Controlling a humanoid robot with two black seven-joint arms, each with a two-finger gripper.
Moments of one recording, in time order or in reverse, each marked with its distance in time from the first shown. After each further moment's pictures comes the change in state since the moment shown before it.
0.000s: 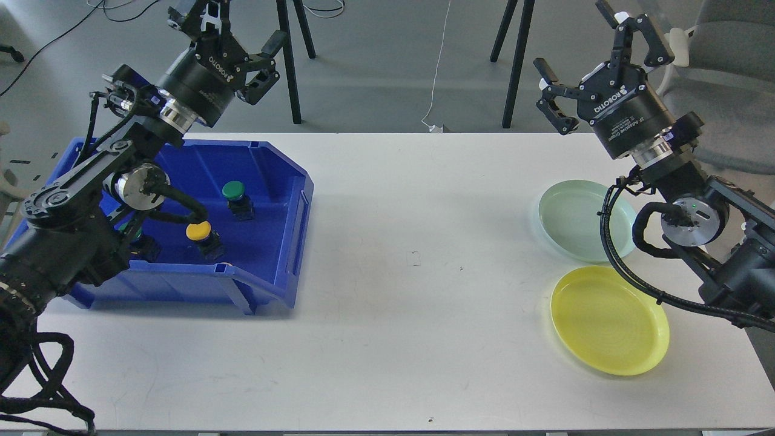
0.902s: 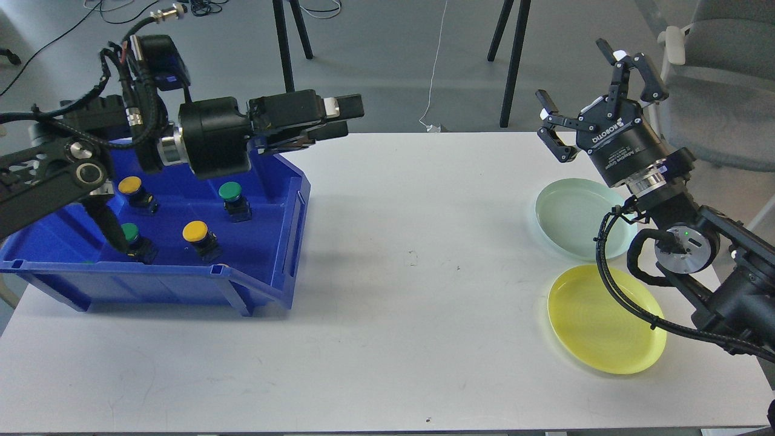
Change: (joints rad) left arm -0.239 0.460 0.504 -0.570 0.601 0.058 0.000; right arm -0.095 0.020 0.032 -0.003 0.001 0.000 0.008
